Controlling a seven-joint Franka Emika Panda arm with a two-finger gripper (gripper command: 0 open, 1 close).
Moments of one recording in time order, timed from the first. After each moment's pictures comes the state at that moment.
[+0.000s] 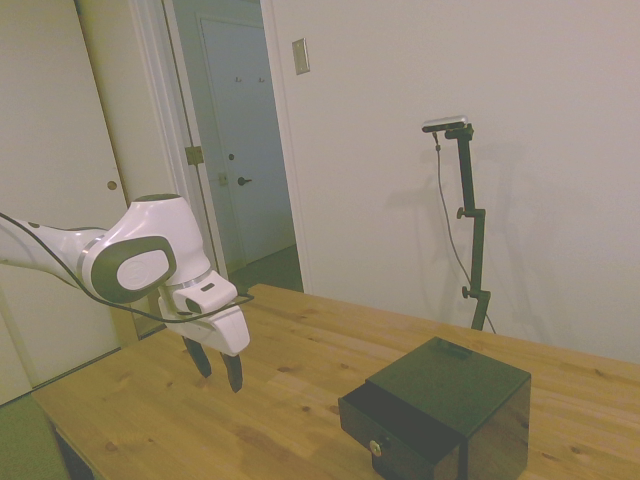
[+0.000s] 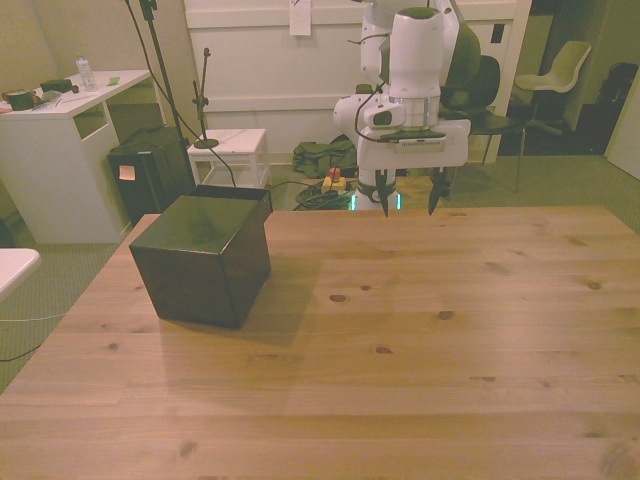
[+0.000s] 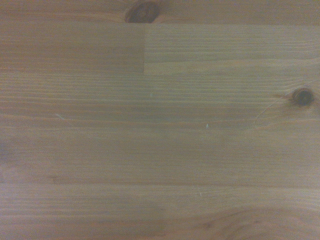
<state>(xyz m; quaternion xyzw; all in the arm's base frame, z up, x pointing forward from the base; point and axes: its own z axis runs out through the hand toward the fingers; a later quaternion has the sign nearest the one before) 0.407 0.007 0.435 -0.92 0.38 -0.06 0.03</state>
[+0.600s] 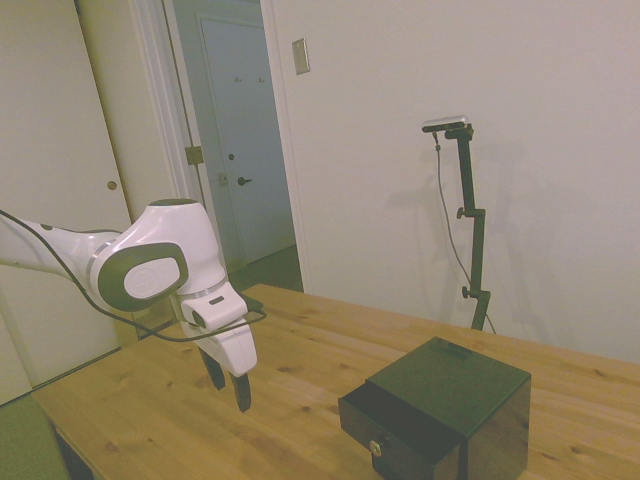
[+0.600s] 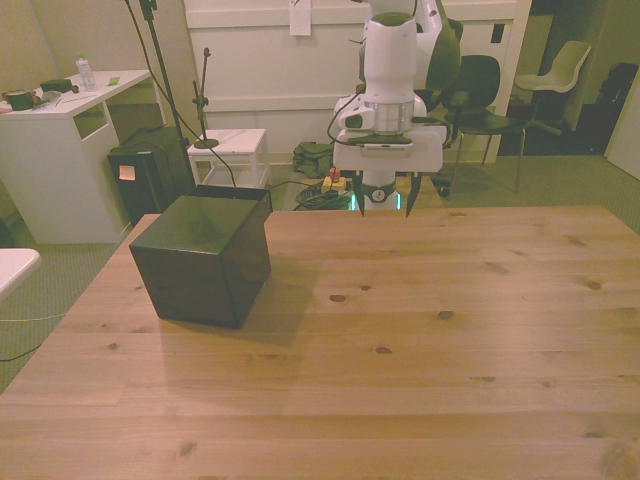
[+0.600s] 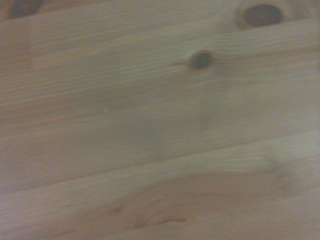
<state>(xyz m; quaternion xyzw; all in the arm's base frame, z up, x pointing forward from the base) 0.392 -0.063 0.427 -0.87 0.49 -0.04 0.02</state>
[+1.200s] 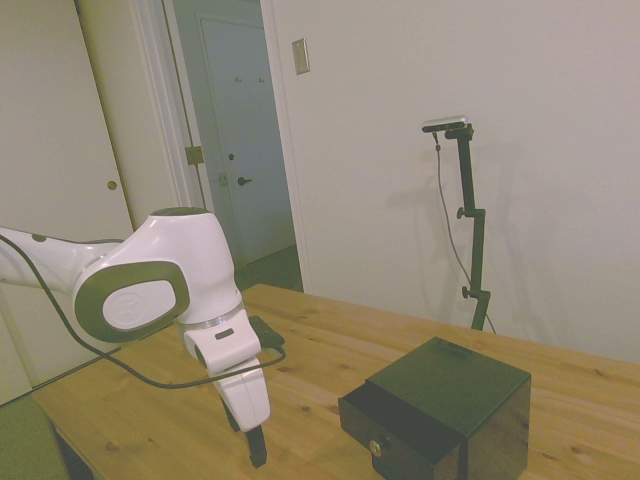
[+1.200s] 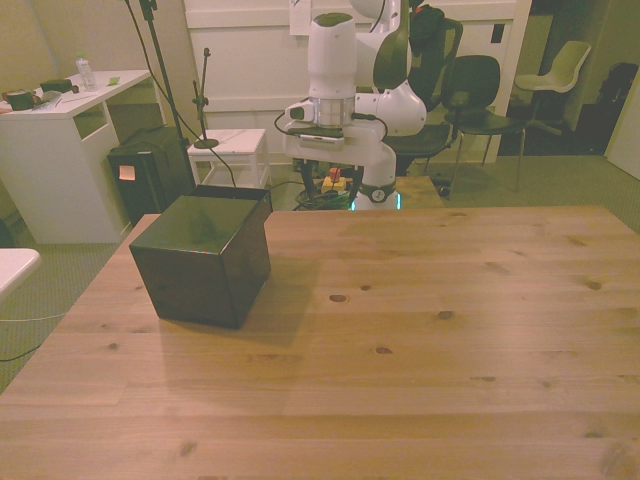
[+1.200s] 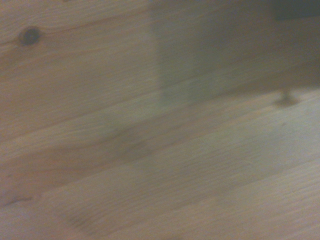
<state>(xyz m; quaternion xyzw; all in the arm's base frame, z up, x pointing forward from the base) 0.338 -0.154 0.429 -0.84 0.54 -0.05 0.00</state>
